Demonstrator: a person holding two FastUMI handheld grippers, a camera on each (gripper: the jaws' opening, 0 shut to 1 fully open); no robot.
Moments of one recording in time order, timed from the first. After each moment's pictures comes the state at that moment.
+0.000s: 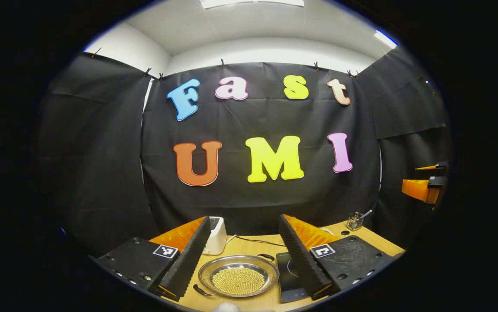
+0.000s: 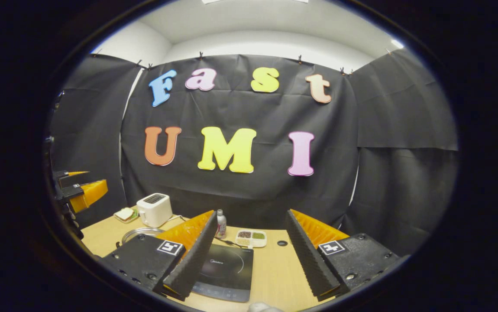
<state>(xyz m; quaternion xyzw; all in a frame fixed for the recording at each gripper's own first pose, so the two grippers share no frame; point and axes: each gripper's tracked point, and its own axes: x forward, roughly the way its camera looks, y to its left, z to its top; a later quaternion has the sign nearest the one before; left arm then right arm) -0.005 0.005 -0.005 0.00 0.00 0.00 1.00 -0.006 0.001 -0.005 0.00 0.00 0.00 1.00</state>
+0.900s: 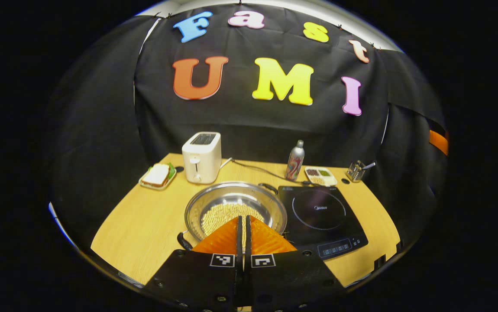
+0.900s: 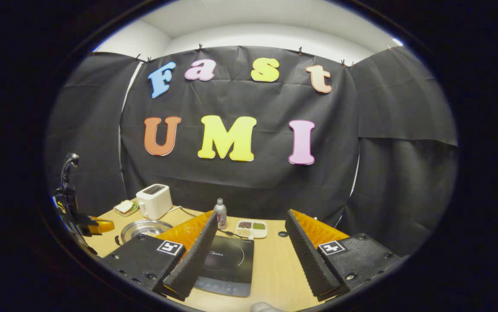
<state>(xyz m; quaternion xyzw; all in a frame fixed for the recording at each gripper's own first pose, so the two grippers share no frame) -0.017 0.022 -0.218 -0.07 0.28 -0.03 0.96 -0.002 0.002 -0.042 0.00 0.05 0.00 1.00</state>
